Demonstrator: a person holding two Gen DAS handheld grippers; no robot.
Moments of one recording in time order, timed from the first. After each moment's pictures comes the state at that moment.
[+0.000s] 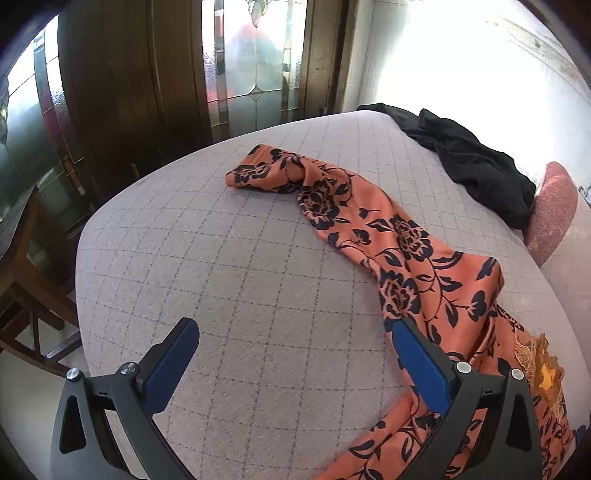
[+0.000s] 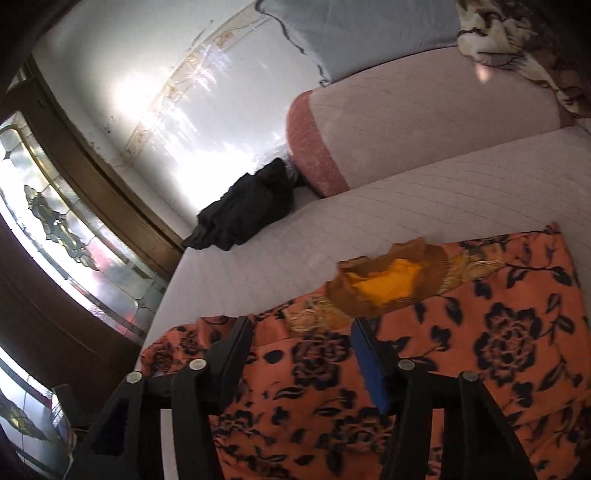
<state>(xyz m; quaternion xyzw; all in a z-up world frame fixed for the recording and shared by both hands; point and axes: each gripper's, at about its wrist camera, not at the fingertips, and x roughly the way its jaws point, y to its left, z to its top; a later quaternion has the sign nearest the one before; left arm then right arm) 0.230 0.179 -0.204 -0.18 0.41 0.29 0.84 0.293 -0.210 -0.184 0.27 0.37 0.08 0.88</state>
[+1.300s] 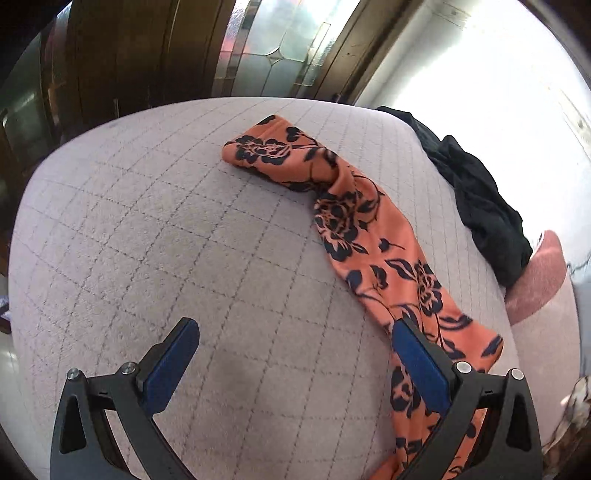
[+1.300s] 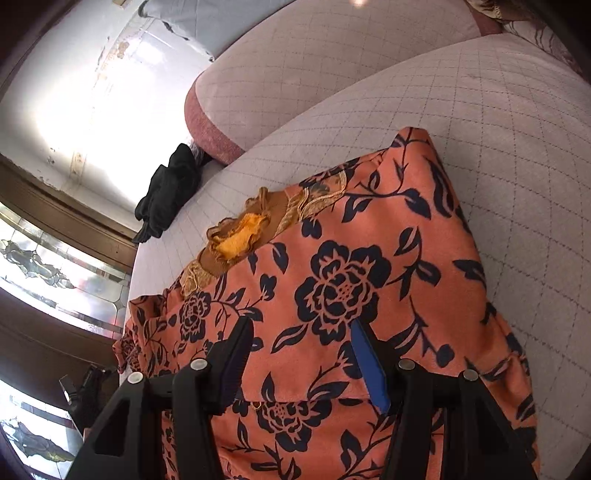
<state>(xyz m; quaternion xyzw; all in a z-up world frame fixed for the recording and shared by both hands) 0.252 0.262 -0.237 -0.36 0.40 0.25 0.81 0.262 -0.319 -0.263 0.34 0.46 0.06 0.82</state>
